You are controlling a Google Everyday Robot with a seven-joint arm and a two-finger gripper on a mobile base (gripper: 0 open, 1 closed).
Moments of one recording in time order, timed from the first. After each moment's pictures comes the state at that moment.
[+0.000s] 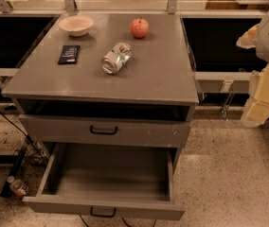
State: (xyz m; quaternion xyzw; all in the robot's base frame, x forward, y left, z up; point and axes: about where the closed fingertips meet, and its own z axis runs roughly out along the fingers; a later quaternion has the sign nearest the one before) arm 0.438 -0.217 0.977 -0.60 0.78 -0.04 0.16
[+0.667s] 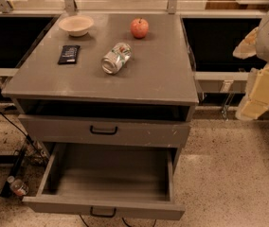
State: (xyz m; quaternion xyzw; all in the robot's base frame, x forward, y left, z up) arm 0.438 -0.217 0.977 -0.60 0.78 -0.04 0.16
